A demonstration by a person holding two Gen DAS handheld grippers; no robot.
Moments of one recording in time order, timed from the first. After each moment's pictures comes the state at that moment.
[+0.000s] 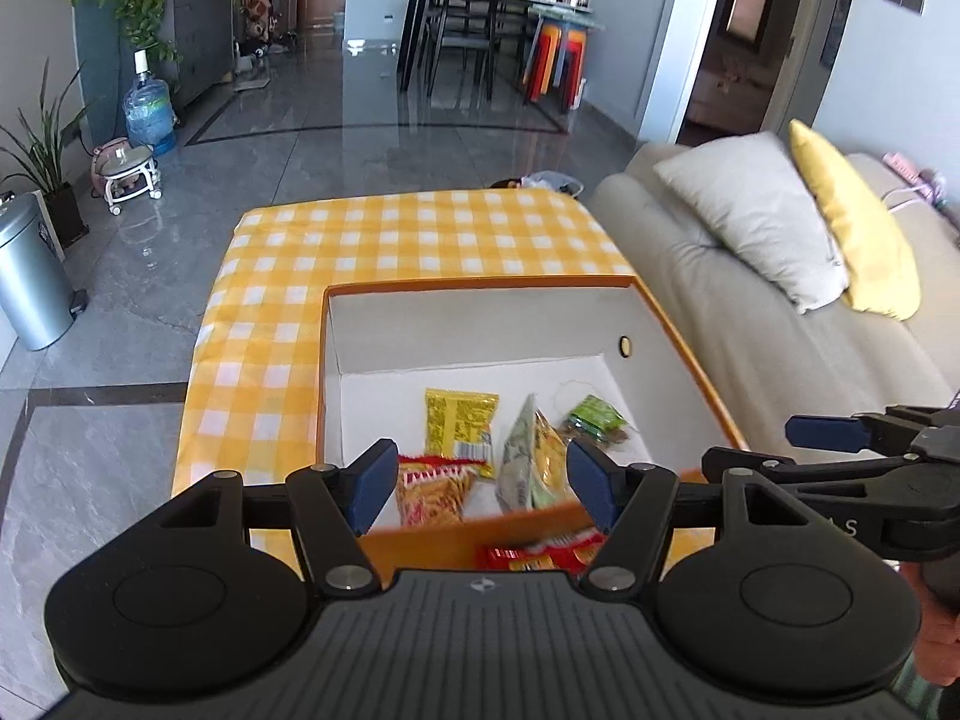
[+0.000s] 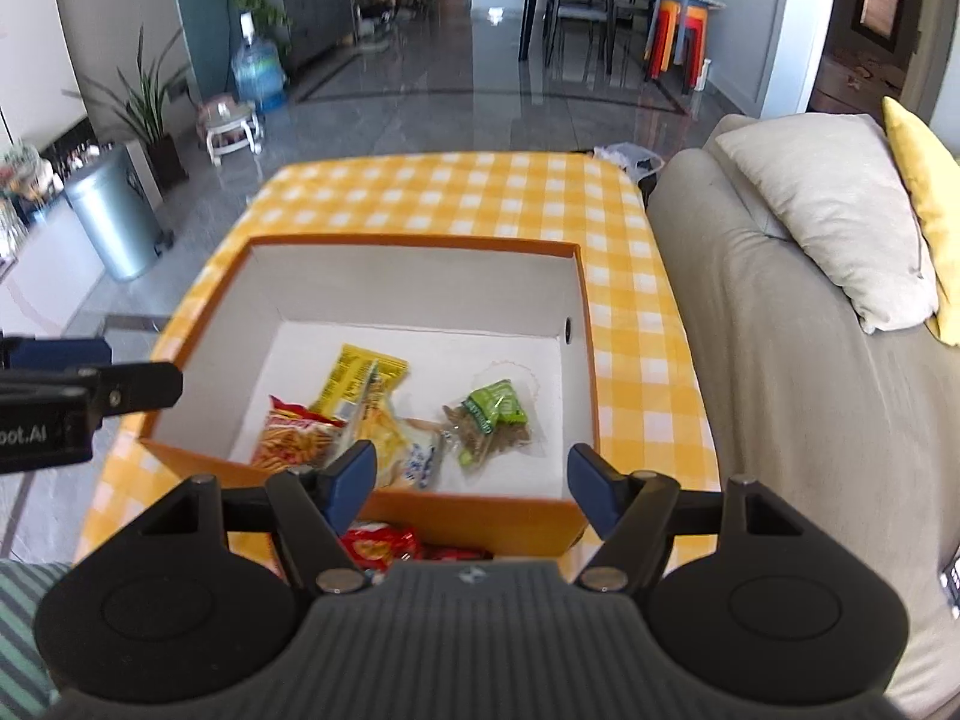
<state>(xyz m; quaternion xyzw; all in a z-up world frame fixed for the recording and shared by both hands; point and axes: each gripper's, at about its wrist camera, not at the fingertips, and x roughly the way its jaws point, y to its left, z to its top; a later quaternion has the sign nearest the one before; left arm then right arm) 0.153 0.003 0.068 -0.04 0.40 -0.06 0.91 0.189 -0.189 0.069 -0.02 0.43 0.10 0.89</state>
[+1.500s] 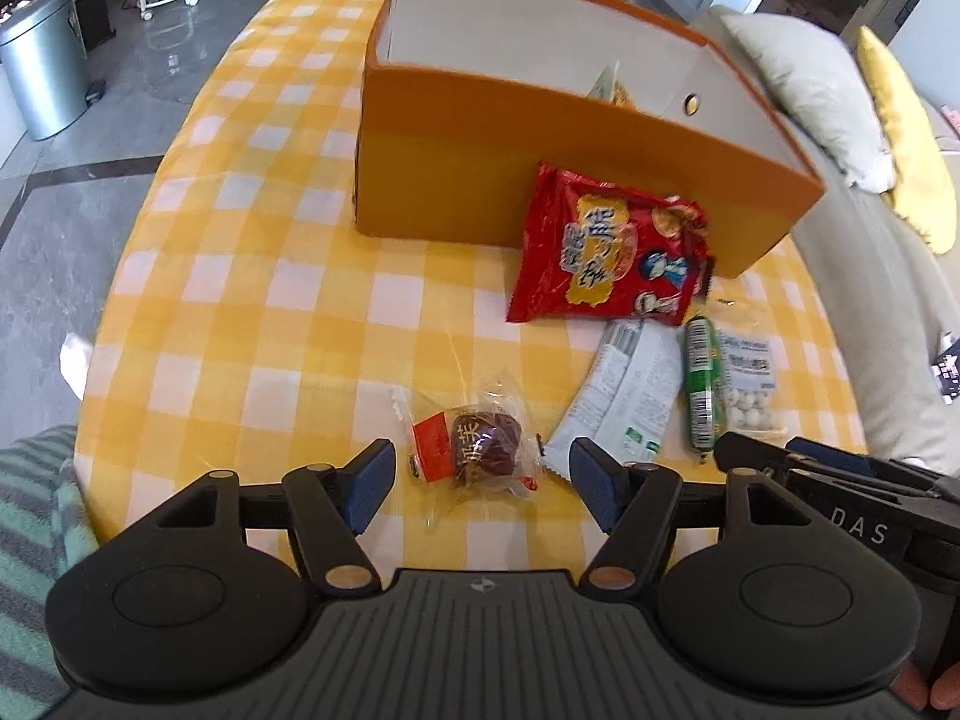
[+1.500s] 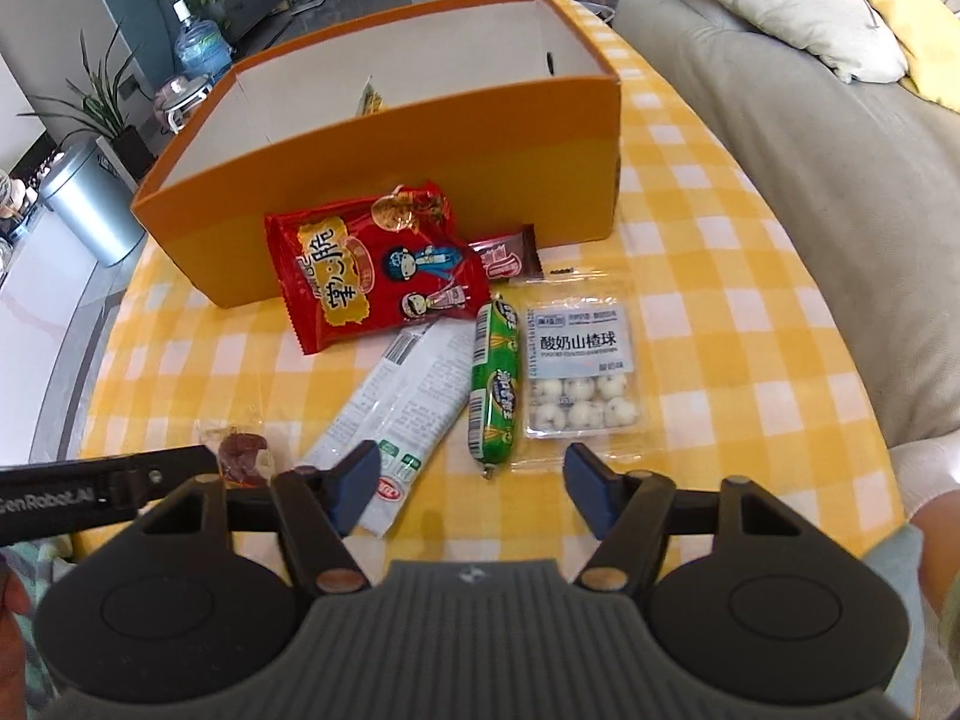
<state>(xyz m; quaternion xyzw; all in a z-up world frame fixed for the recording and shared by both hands) 0.074 0.019 -0.069 -0.11 0.53 -0.03 0.84 0.072 -0.183 -0.054 0.07 0.51 0.06 0.86</state>
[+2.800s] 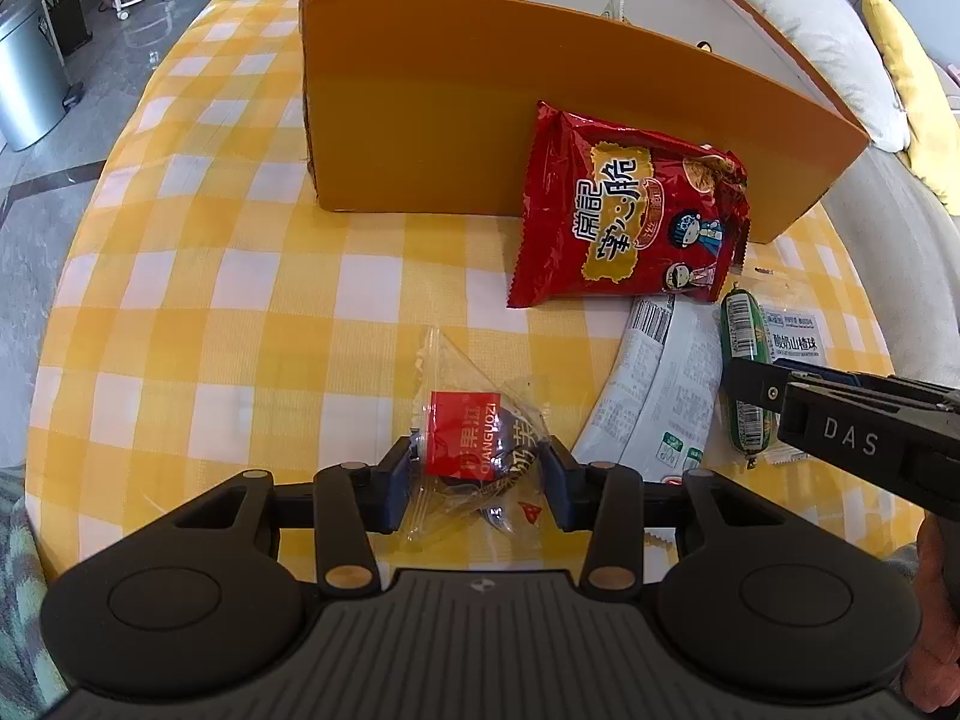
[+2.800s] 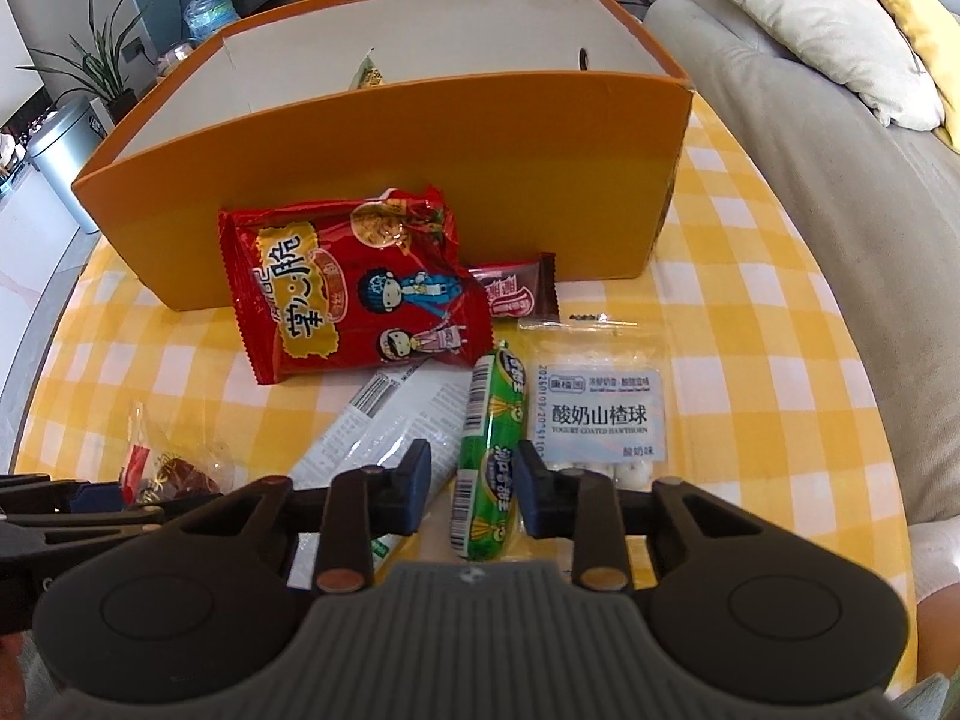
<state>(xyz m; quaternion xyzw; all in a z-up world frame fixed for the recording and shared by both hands) 0.095 0.009 -0.107 -0.08 0.55 -0.05 0.83 0.118 -0.168 -0.084 0.02 0.51 0.07 0.86</state>
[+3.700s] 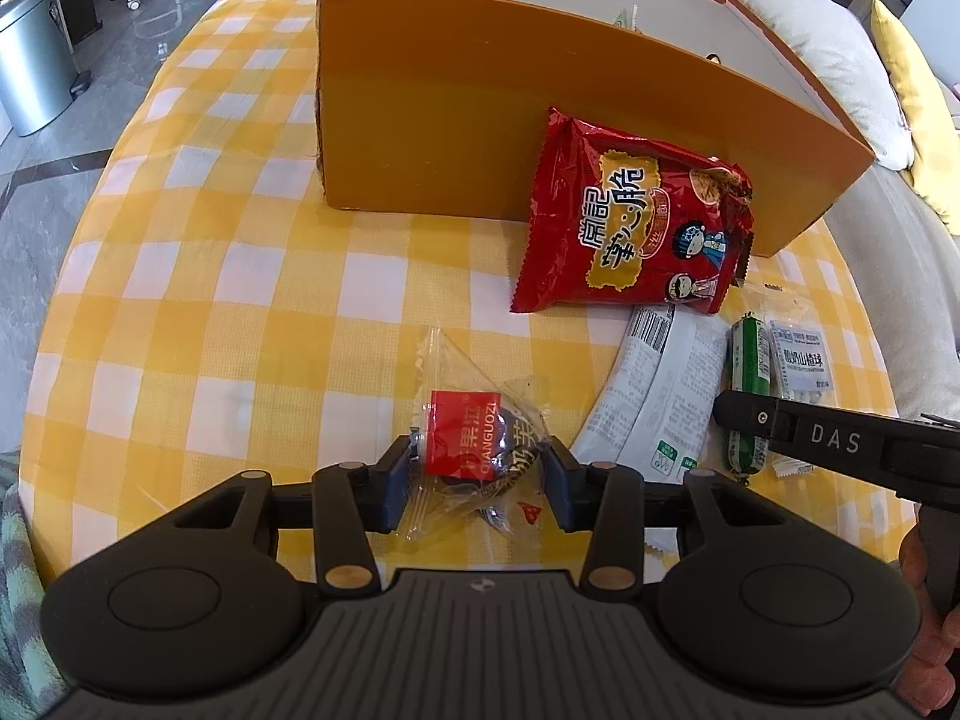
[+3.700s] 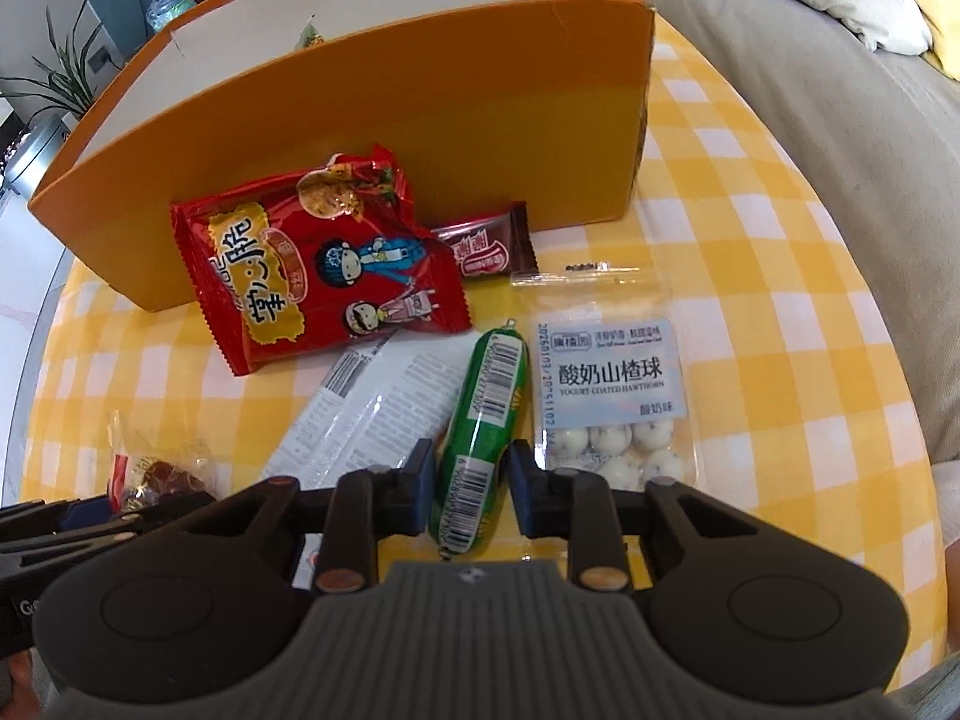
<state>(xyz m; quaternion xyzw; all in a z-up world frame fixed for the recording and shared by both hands) 0.095 0.012 -0.107 -0.10 0.54 -0.04 0.83 0.126 -0.179 -0.099 0.07 0.55 0.05 0.83</state>
